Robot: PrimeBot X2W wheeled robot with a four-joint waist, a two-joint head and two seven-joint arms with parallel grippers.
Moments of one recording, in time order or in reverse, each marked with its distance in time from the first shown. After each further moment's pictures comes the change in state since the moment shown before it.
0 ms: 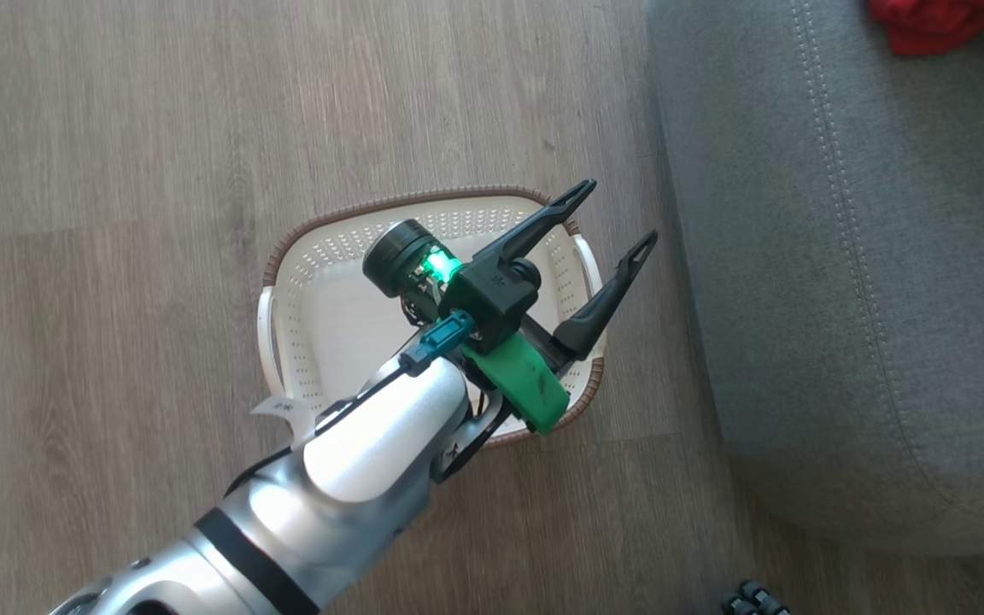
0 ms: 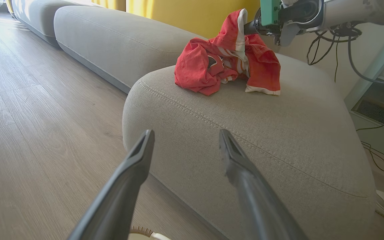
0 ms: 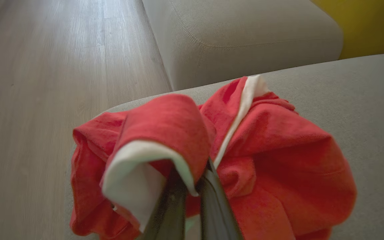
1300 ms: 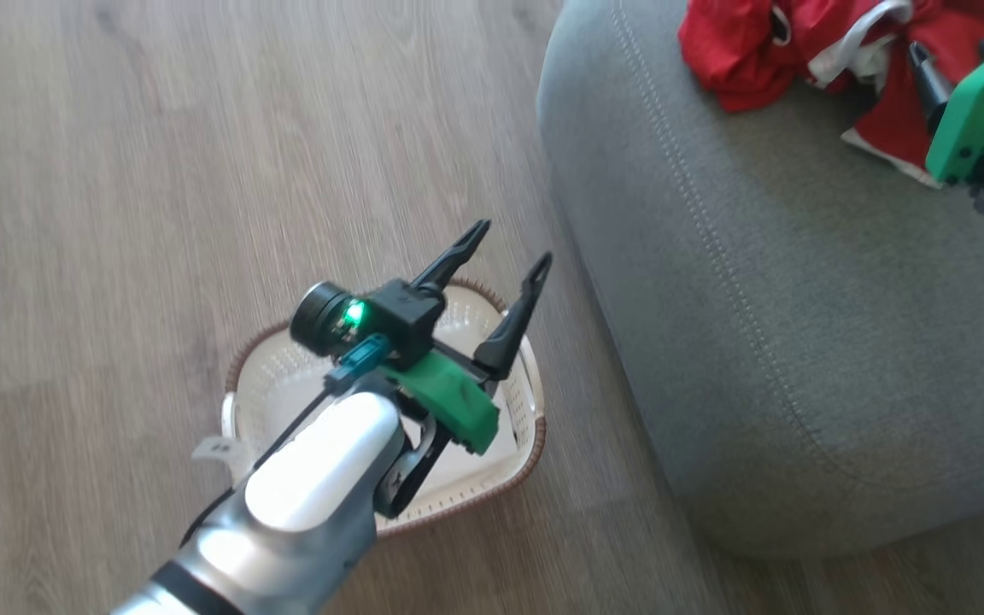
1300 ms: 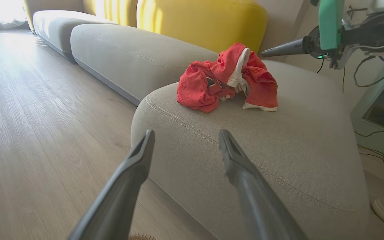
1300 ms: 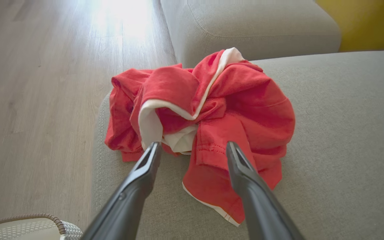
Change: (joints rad) left arm 0.109 0.067 0.062 0.018 -0.091 0.056 -0.001; right arm 0.254 0.074 0.243 -0.219 0.177 0.000 0.112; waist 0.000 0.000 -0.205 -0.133
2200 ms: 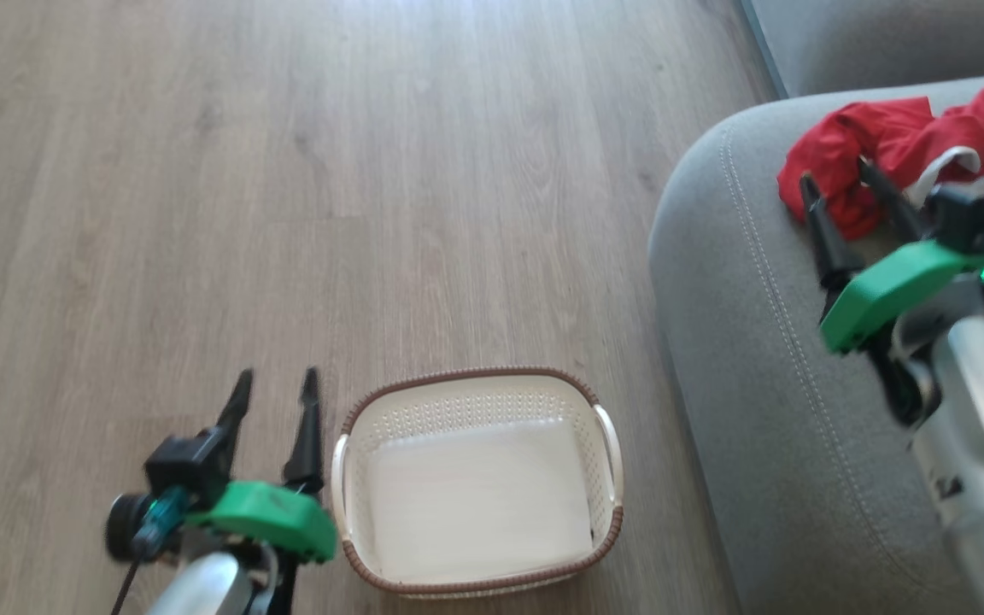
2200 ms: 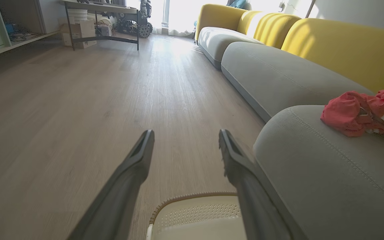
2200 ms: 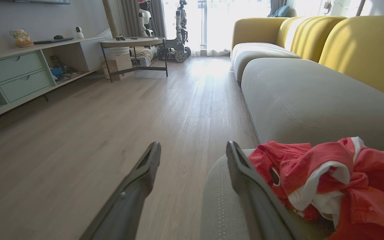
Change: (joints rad) left arm 0.458 0.154 0.351 -0.191 -0.075 0.192 0.000; right arm 0.458 0.061 -0.006 -0.412 0.009 0.000 -0.294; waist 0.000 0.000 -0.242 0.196
